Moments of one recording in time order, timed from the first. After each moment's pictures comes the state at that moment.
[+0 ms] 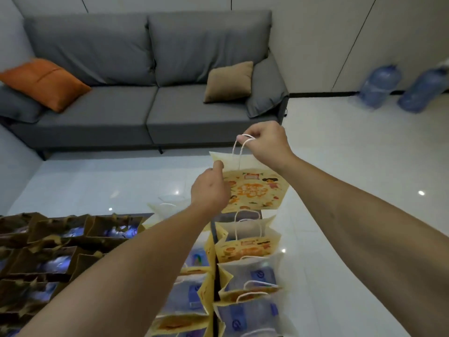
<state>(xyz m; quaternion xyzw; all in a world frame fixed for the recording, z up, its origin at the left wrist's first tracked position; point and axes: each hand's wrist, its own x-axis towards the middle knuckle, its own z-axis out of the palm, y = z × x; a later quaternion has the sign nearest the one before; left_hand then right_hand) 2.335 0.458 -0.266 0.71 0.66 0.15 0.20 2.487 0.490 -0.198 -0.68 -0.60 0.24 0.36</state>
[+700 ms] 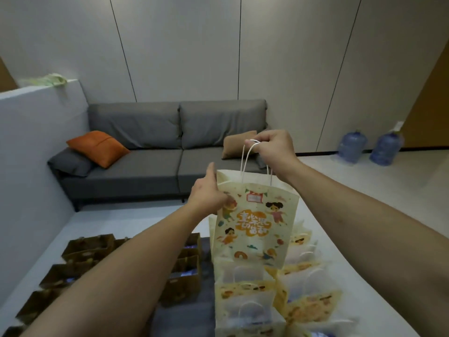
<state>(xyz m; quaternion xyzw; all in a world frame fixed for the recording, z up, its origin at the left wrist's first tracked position) 2.069 0.293 -0.113 0.68 0.57 0.28 0.38 2.245 0.275 -0.031 -0.61 -0.55 0.22 0.53</state>
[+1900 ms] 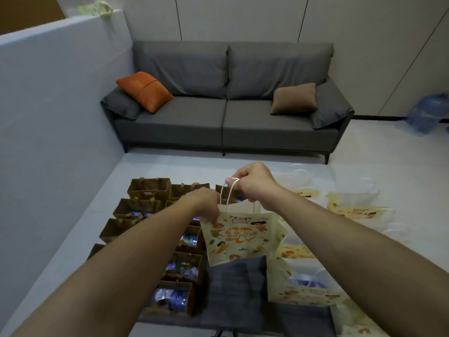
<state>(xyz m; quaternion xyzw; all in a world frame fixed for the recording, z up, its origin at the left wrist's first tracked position) 1.843 0.309 -0.232 0.75 0.60 -0.14 0.25 1.999 0.284 -0.180 -0.65 -0.56 0.43 0.28</state>
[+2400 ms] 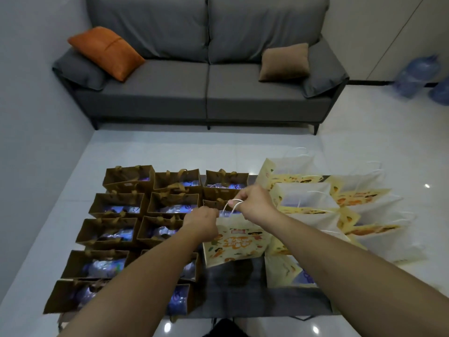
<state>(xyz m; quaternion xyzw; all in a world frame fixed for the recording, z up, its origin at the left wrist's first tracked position) 1.833 0.337 -0.357 0.77 0.57 -0.16 0.23 1.993 0.323 -0.288 -0.72 -0.54 0.39 0.18</state>
